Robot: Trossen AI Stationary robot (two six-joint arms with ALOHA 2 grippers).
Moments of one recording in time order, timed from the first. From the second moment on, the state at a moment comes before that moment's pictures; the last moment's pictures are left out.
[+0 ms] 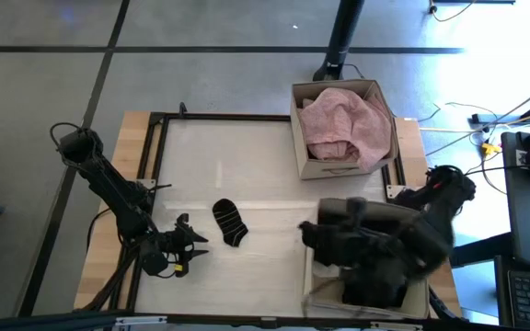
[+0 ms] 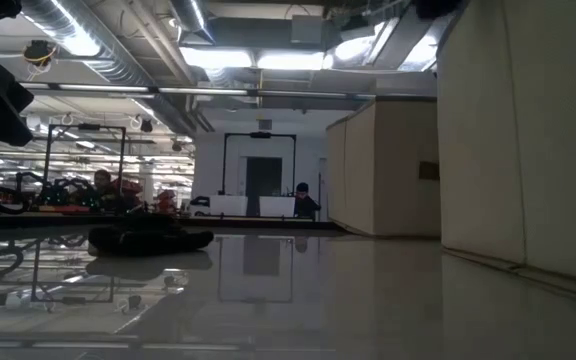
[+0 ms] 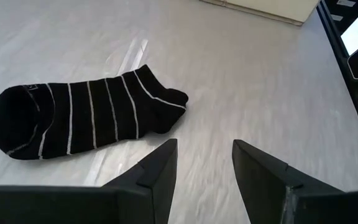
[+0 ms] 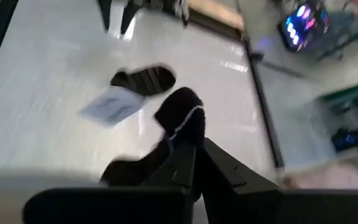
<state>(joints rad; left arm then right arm) -0.94 1.27 0.50 -0.12 -0.77 -0.89 0.78 1.73 2.04 -1.46 0.83 0.47</state>
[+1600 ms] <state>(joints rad) -0.93 1.27 0.50 -0.12 -0.78 -0.91 0.56 1.72 1.89 -1.47 0.20 0.68</state>
